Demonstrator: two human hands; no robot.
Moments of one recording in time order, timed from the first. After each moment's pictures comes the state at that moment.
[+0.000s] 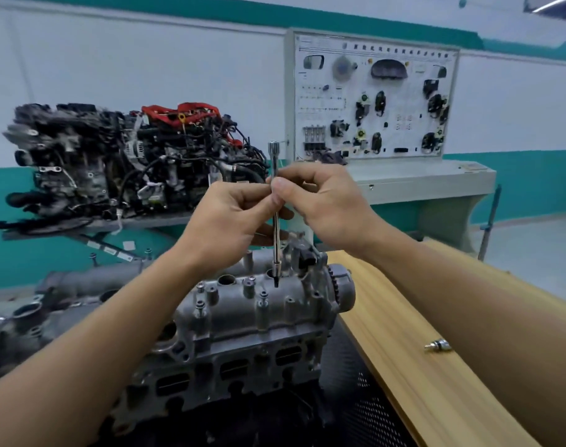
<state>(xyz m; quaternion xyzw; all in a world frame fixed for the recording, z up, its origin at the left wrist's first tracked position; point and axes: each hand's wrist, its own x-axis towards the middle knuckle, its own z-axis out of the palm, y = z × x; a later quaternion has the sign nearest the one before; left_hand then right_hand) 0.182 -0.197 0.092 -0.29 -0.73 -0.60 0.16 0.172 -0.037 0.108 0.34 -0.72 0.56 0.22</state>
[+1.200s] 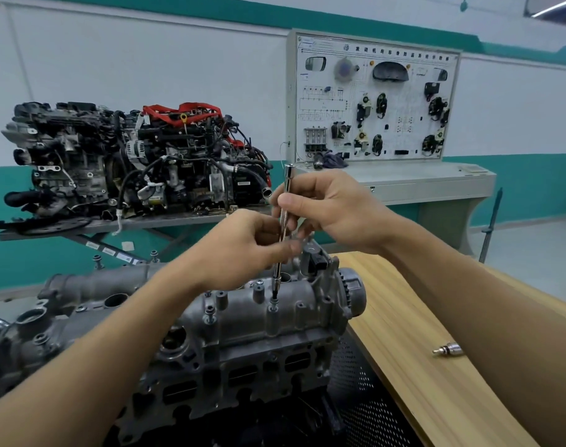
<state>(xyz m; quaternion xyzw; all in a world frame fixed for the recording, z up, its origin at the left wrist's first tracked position) 0.168 -0.219 0.078 -0.31 -0.84 -0.44 0.08 0.162 -0.034 0.113 0.36 -0.77 0.52 0.08</state>
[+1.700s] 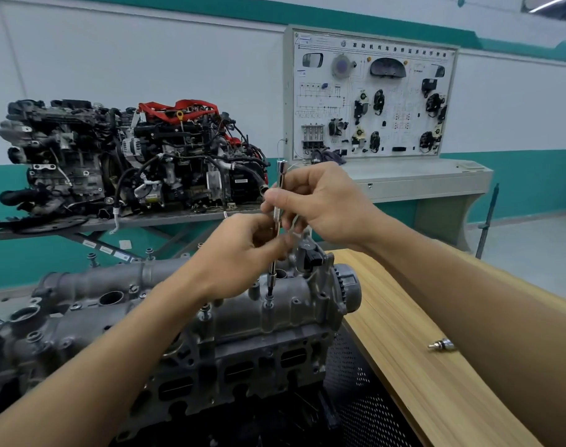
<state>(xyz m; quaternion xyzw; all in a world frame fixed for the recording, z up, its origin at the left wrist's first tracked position) 0.164 -0.212 0.061 -0.30 -0.83 -0.45 0.15 0.159 -0.042 0.109 0.32 -0.77 0.53 0.14</state>
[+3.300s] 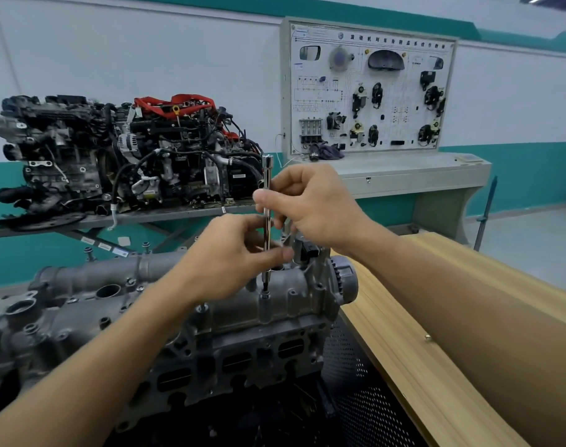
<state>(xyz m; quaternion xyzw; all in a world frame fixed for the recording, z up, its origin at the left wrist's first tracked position) 0.175 -0.217 0.055 -0.27 -0.85 -0.42 0.15 0.163 -0.050 0.095 0.30 -0.76 0.54 0.18</state>
